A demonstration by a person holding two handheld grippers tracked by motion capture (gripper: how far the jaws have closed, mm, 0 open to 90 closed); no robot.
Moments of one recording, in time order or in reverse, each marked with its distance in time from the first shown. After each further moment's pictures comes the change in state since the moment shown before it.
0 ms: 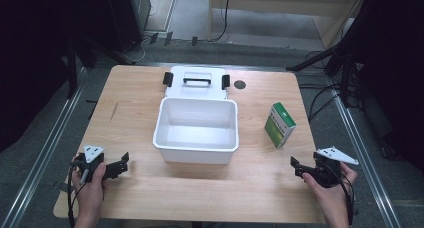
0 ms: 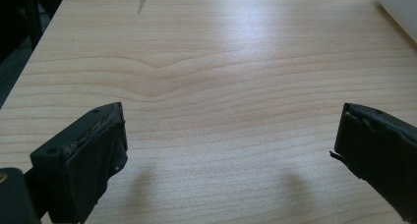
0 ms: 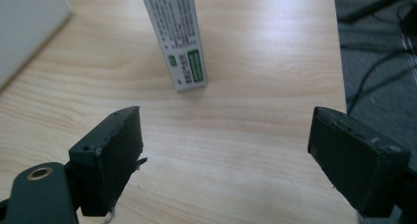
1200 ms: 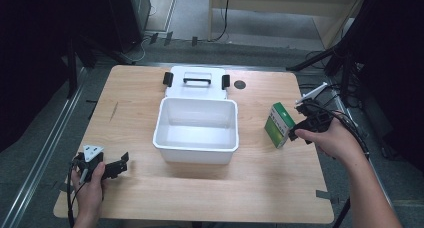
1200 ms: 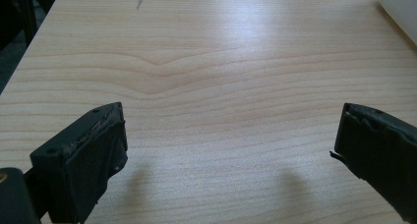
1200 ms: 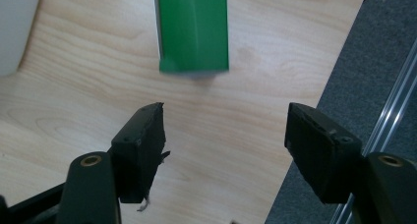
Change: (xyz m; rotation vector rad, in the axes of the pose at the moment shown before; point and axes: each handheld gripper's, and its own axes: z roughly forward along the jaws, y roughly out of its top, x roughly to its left) left arm 0.003 0.001 0.001 0.009 -0.015 -0.019; right arm 0.032 0.163 0.015 0.643 -0.026 -0.156
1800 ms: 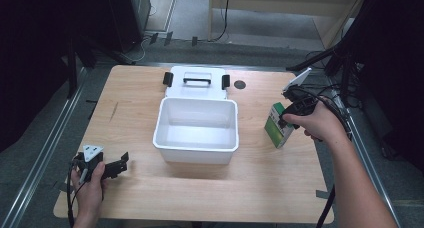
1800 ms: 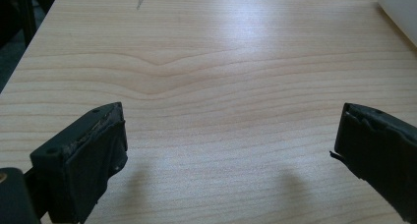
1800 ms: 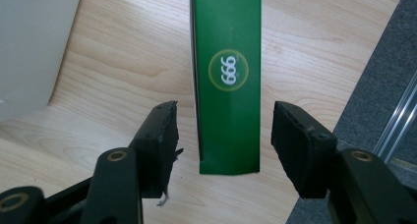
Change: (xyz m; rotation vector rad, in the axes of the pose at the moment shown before) left arm 0.000 0.000 0.000 0.000 -0.004 -0.005; right arm 0.012 0.047 0.005 0.051 0.031 -0.003
